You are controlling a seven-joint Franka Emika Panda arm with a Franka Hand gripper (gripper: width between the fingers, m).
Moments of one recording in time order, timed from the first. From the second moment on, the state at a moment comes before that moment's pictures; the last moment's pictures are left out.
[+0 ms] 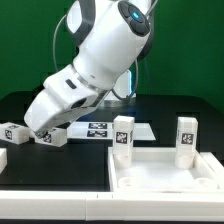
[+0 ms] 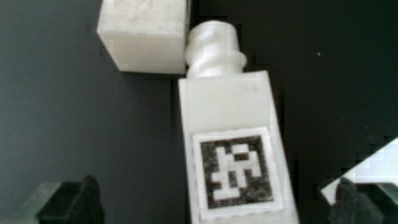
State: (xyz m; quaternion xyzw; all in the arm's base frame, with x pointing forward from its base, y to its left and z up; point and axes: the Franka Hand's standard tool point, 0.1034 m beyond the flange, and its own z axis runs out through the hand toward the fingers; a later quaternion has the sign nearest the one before) arm 0.405 -0.133 0.025 0.83 0.45 -0.29 0.16
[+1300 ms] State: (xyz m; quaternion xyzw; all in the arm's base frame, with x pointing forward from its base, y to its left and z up) arm 0.396 -0.135 0.016 0.78 0.41 -0.42 0.22
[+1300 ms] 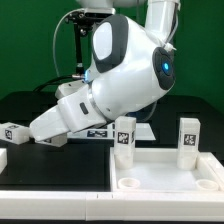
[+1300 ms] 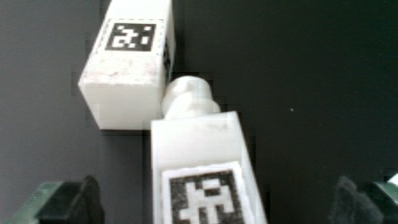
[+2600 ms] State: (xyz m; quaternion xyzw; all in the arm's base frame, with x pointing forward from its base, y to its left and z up) arm 0.417 -0.130 0.077 0.77 0.43 -0.43 0.18
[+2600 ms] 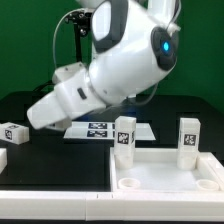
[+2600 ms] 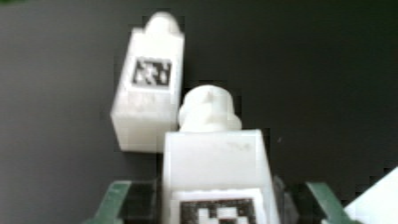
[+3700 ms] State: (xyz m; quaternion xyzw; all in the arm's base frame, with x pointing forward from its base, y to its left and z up) arm 0.540 -0.068 0.188 0.91 0.36 -0.17 0.07
